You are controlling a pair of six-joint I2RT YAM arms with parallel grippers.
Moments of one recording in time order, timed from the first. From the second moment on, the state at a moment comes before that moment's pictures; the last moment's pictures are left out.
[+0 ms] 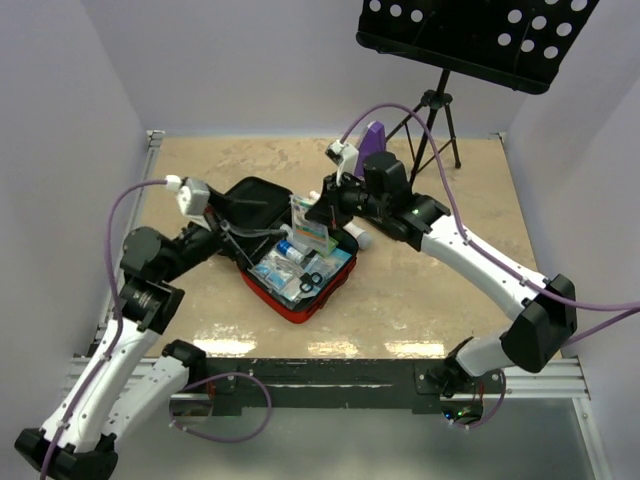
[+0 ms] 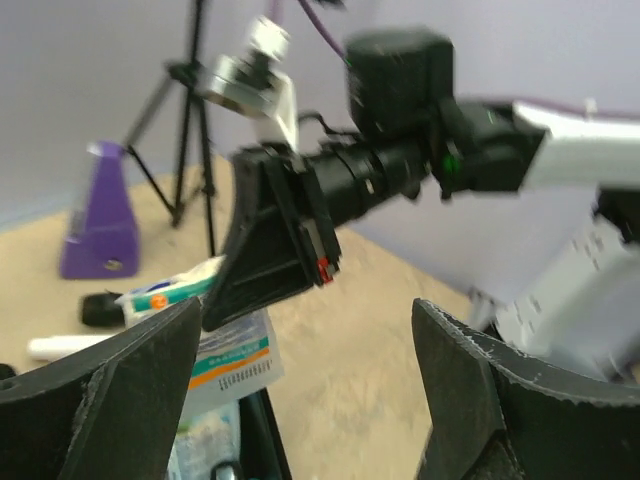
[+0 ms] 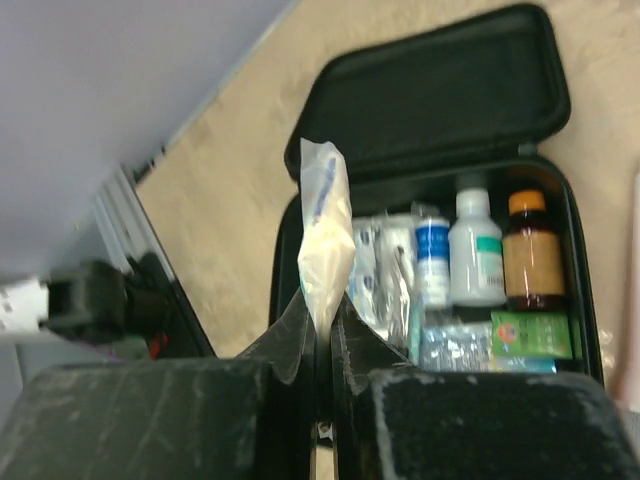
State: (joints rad) left arm -0.39 0.65 0.78 0.14 0.50 -0.47; right arm 0.69 1.45 1.31 -0.21 -0.36 0.37
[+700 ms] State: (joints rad) left arm -0.39 0.87 0.72 0.39 1.11 -0.51; right arm 0.85 1.17 1.25 -0.42 -0.52 0.13
